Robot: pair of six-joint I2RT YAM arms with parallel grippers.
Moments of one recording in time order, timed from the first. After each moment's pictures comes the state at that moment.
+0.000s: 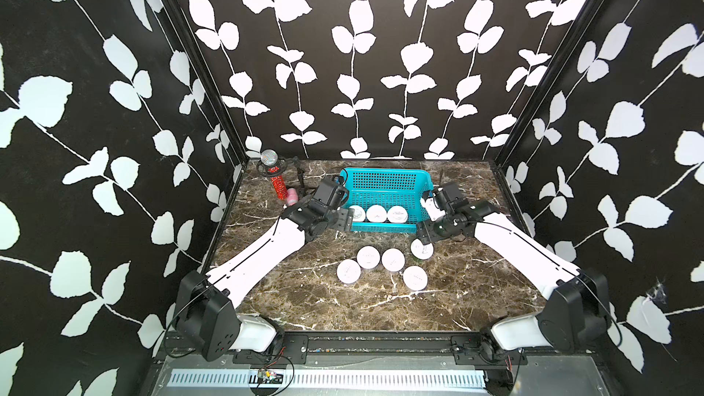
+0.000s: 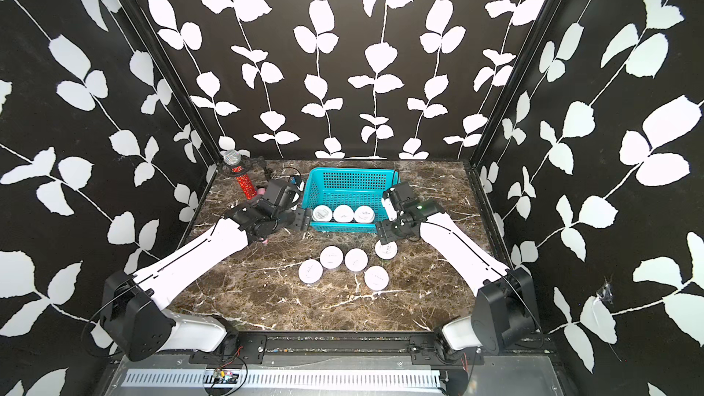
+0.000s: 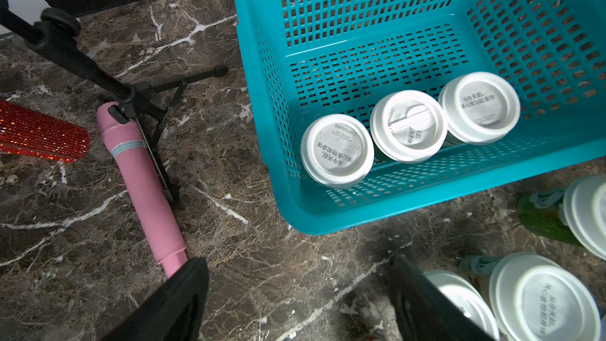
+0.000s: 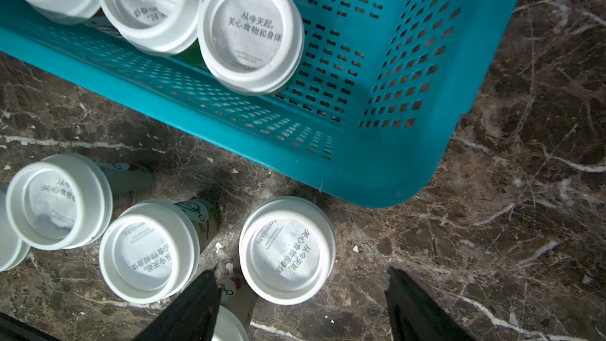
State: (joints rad) left arm -0.62 1.37 1.16 -0.64 -0.22 -0.21; right arm 0.46 1.43 1.16 -0.88 -0.07 0.09
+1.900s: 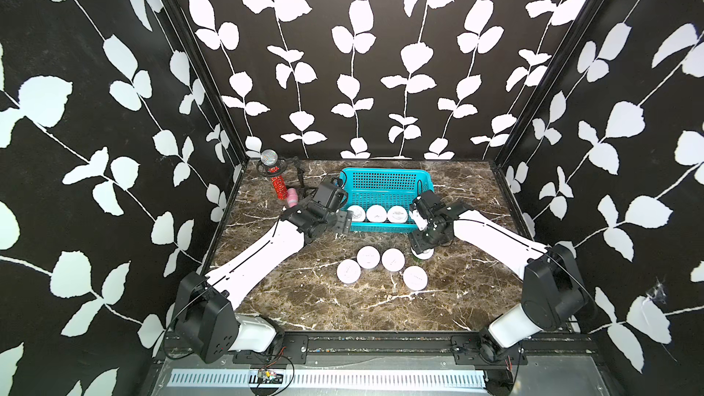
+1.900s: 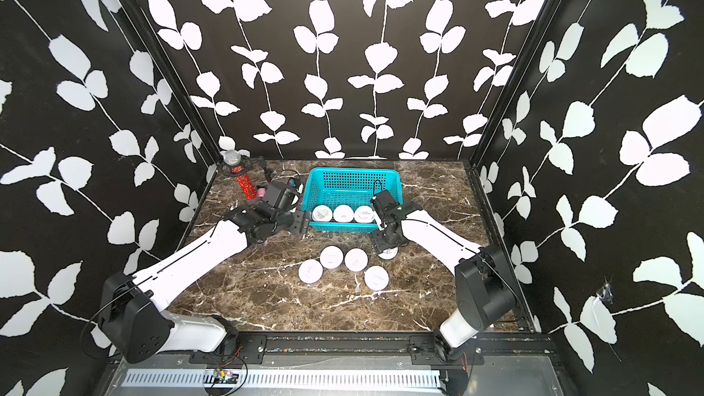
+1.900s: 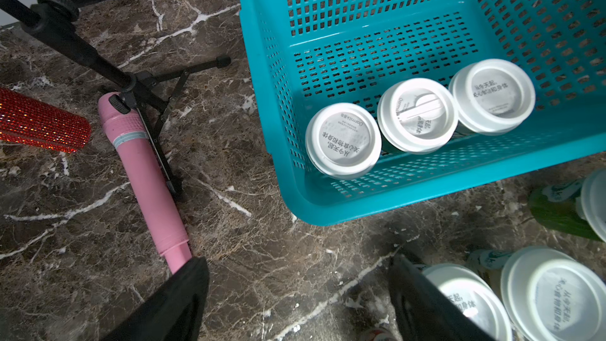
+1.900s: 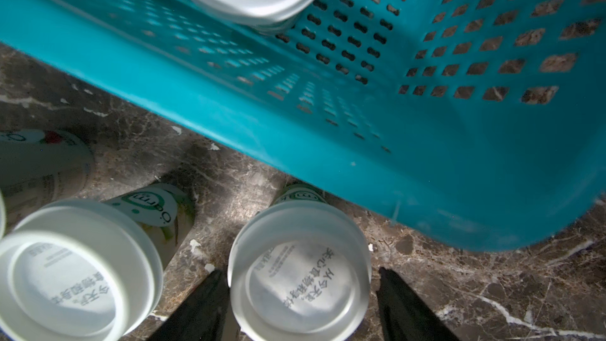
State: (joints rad) left arm -0.62 1.37 1.14 -0.64 -0.22 -0.21; right arm 0.54 1.58 1.15 -0.89 0.01 0.11
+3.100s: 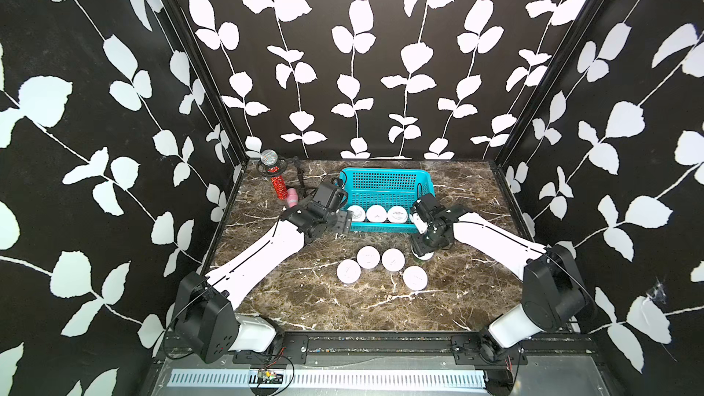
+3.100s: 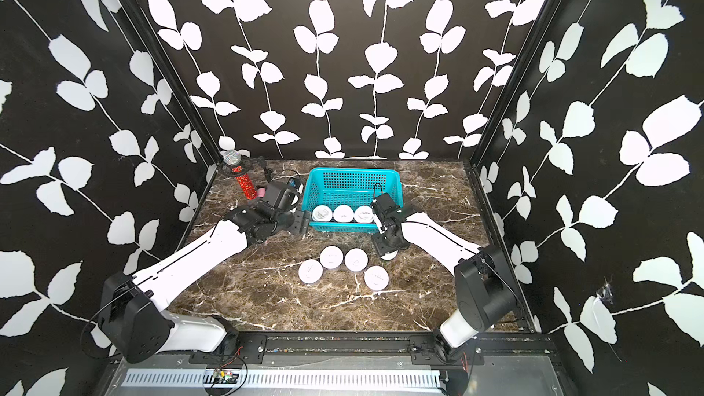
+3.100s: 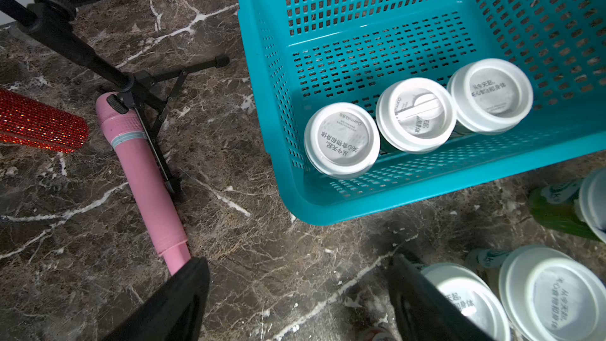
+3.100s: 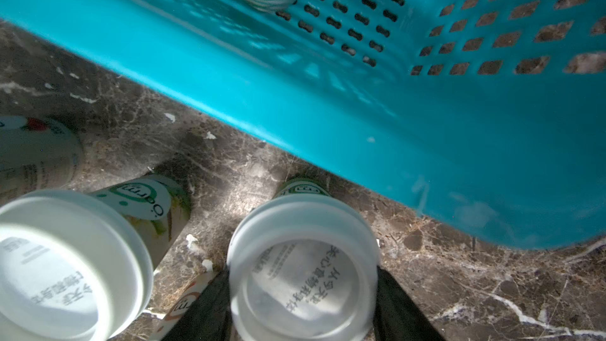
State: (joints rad) left arm -0.62 1.37 1.14 -0.64 -0.22 -0.21; right arm 0.55 1.57 1.12 -0.88 0.00 0.12
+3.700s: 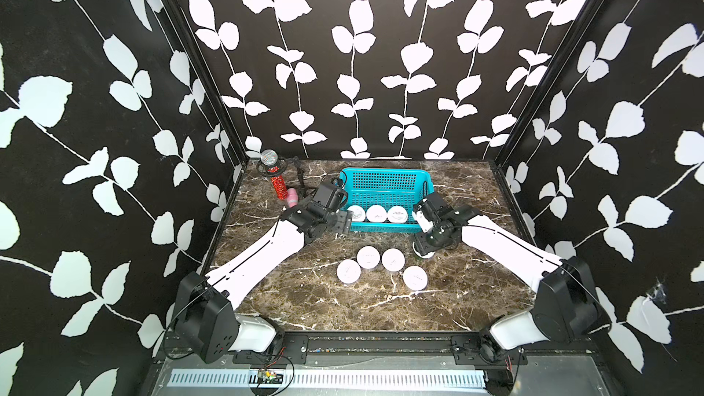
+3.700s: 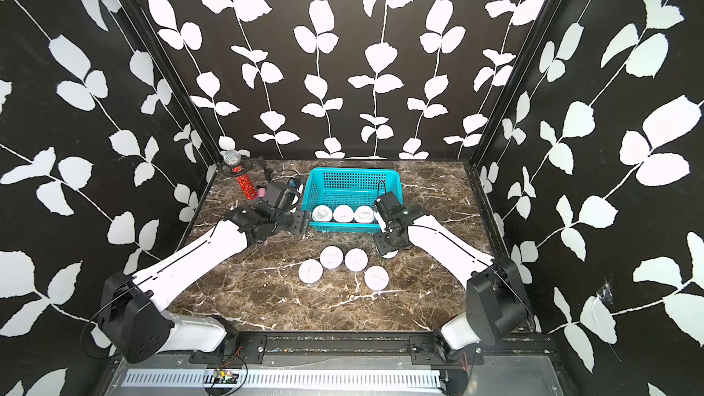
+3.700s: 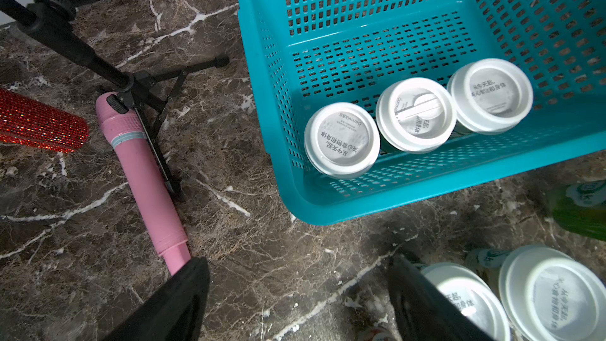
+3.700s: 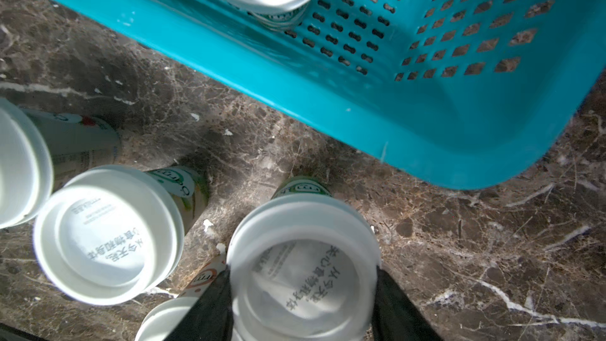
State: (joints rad) left arm -0.62 1.37 1.14 -0.64 -0.22 -0.21; right arm 0.55 1.48 1.12 -0.91 0.00 0.12
